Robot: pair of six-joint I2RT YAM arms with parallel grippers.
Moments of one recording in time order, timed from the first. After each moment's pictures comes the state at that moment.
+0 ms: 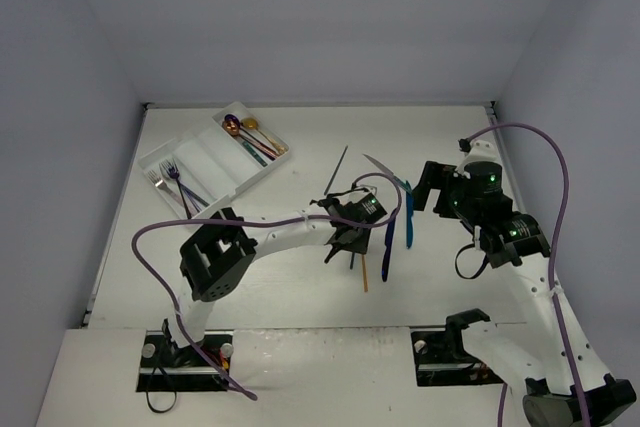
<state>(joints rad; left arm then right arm) -1.04 1.99 1.50 -0.62 -0.20 -0.73 0.26 0.87 0.98 -0.69 0.08 0.33</state>
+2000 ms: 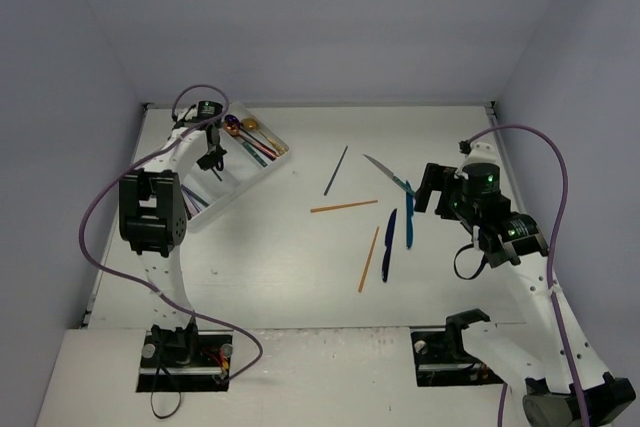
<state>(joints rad) -0.10 2.02 1.63 -0.69 -0.37 -0.73 0.26 0.87 0.96 -0.71 0.13 0.32</state>
